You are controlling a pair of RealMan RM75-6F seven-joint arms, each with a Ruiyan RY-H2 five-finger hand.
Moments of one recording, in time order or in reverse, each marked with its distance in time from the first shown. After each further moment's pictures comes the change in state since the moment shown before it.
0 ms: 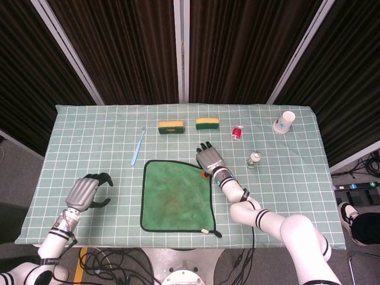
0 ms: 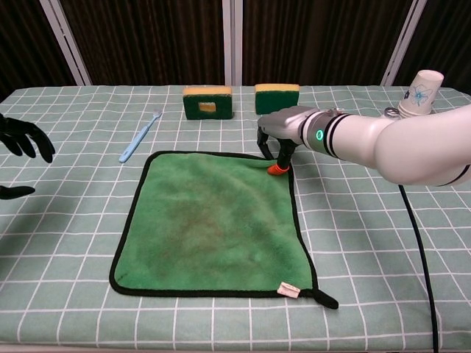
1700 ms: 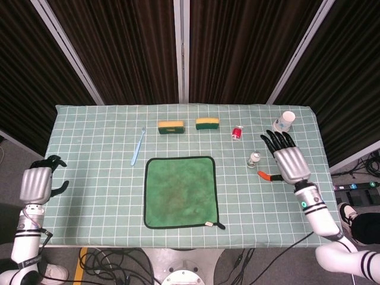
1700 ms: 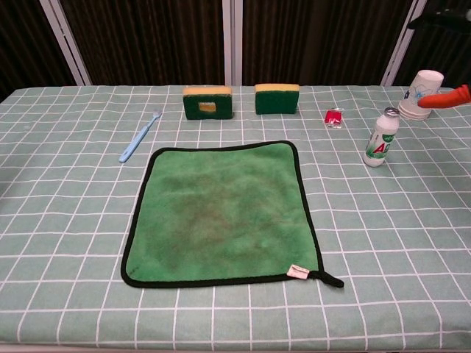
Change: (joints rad) left arm 0.119 0.083 -0.103 -0.019 -0.138 0.248 0.198; right arm -0.521 0.741 -0.103 -0.842 -0.373 0.647 0.203
